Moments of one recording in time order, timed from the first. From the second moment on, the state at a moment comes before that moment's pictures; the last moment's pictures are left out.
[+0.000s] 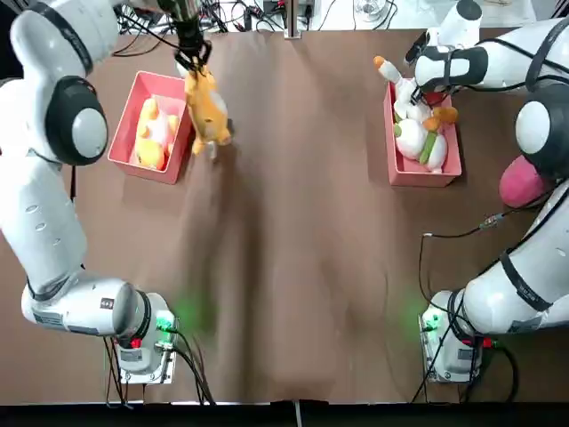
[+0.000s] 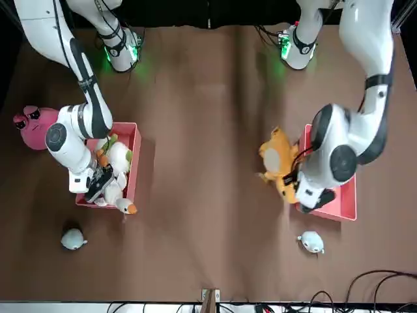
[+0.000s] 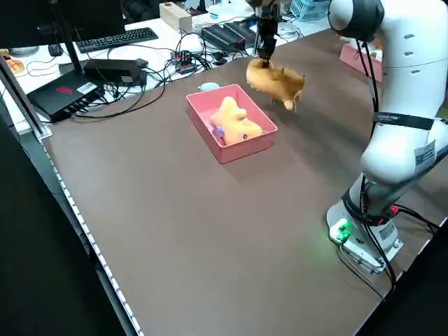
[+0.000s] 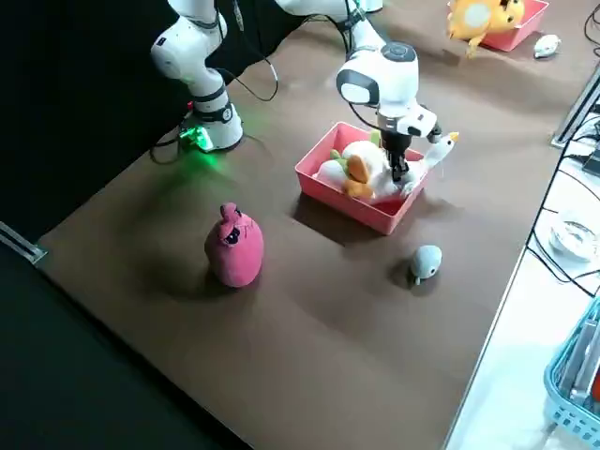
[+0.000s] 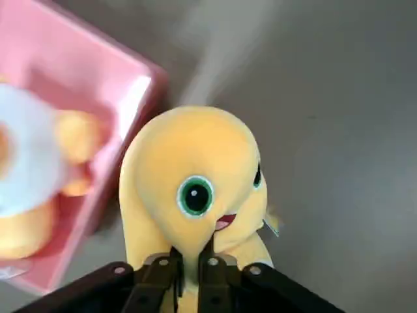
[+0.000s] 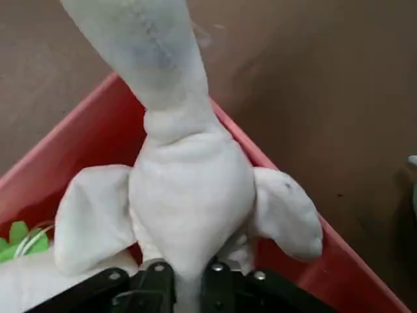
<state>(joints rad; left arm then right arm) -0.11 0.50 -0.21 -1.45 0.07 1.75 -0.65 0.11 0.40 -0.04 -2.04 0.02 2.57 -0.72</state>
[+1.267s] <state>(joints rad) 0.10 0.49 -0.20 -1.46 0.19 1.81 -0.33 0.11 0.08 -0.04 -1.55 0.02 1.62 -0.10</state>
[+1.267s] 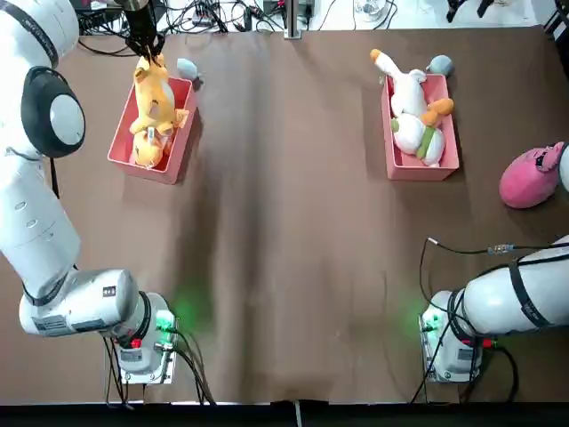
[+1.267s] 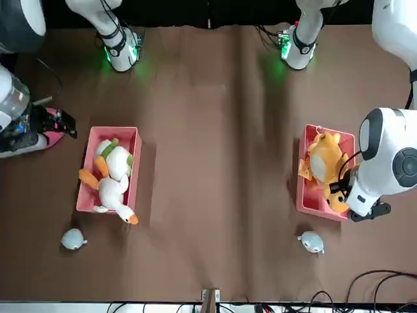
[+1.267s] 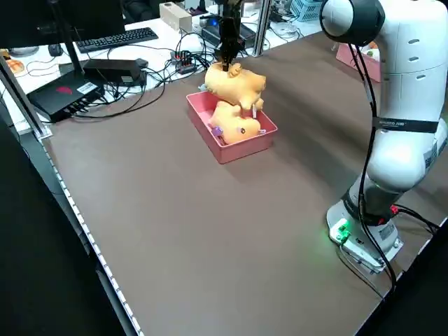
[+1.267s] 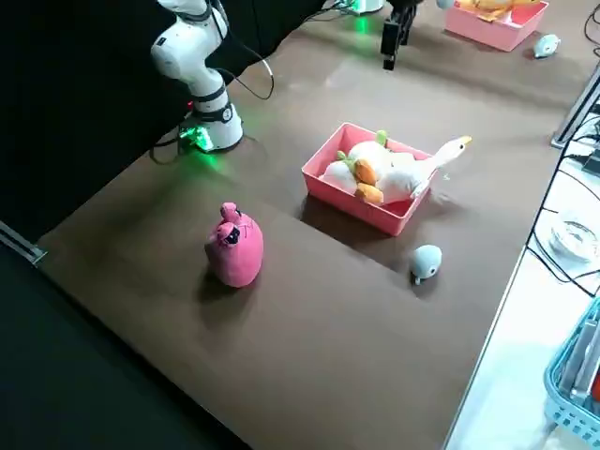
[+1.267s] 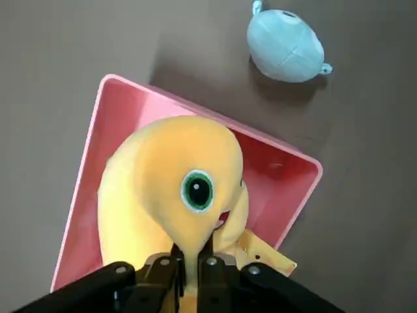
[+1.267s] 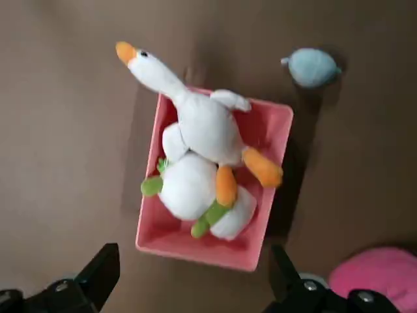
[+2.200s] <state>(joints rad) 0.07 0.47 -0.20 -1.46 0.24 1.86 -0.33 -0.04 0.02 -0.07 -1.51 0.02 1.56 -0.07</state>
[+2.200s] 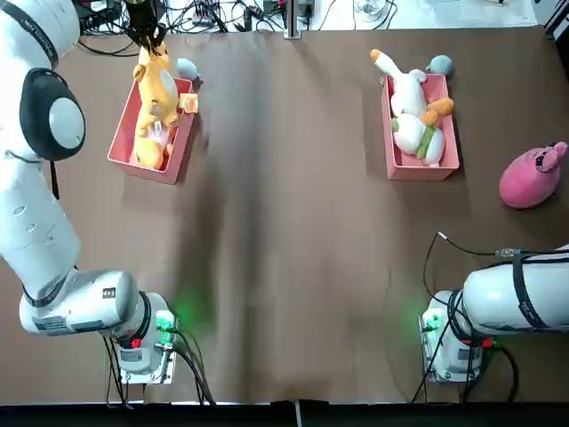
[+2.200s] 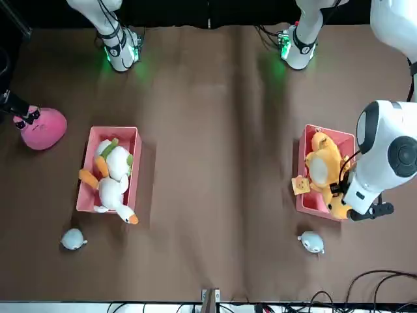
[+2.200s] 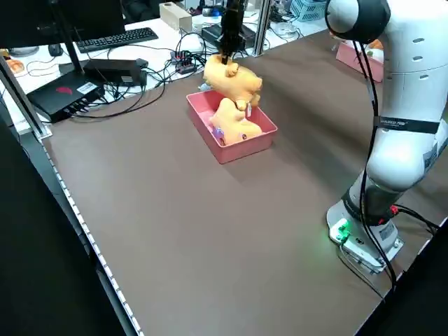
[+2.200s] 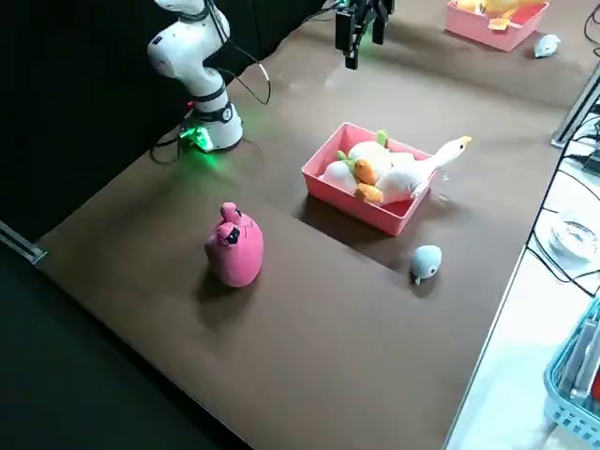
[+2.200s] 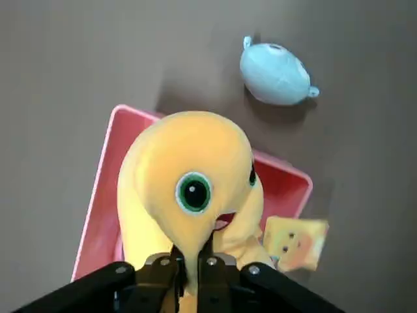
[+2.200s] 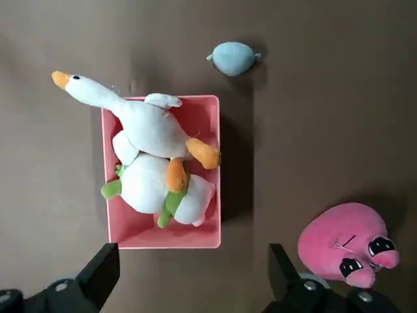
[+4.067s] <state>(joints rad) 0.10 0.47 -0.22 -1.47 0.25 1.82 -0.33 0.00 0.03 -0.05 -1.51 0.02 1.55 -0.01</state>
